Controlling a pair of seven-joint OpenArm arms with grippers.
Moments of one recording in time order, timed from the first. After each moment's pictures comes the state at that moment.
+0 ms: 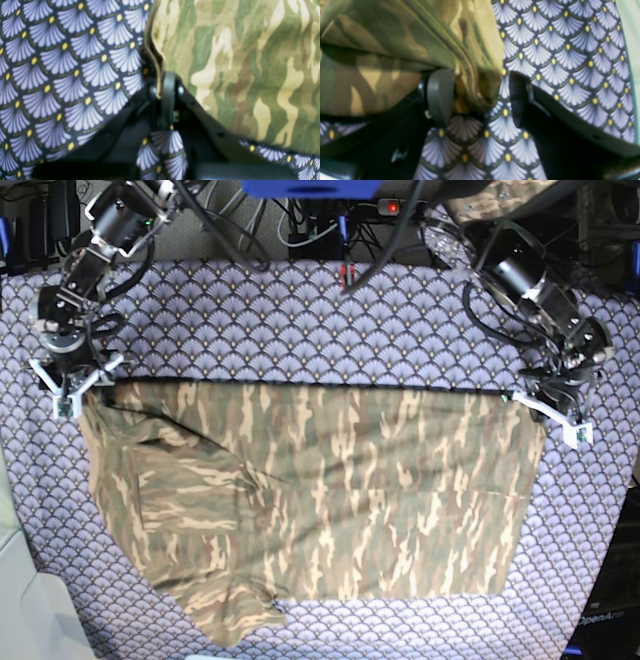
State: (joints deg) left arm -16.0 3.0 -57.9 72.8 18.3 -40.6 32.4; right arm 3.2 -2.2 49.1 77.7 -31.7 39.5 -10.8
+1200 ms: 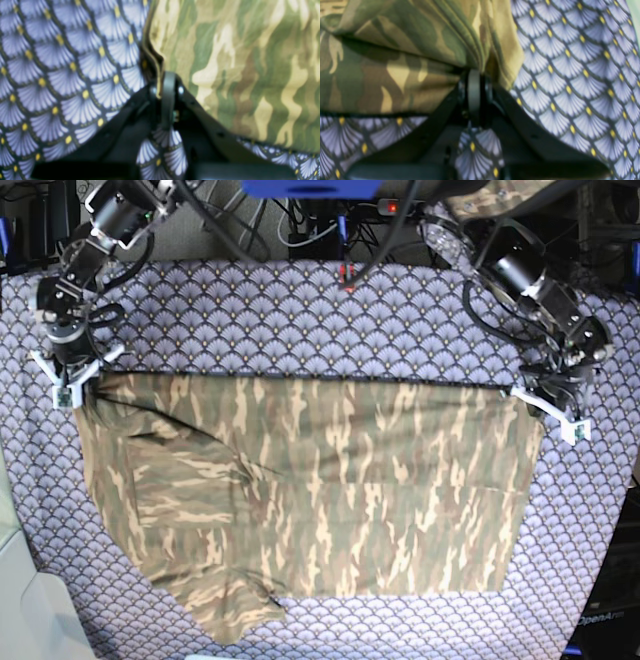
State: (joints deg) left arm -15.2 3.0 -57.7 73.5 17.6 -40.8 35.9; right arm 1.4 -1.8 50.6 77.8 -30.6 40.6 -9.9
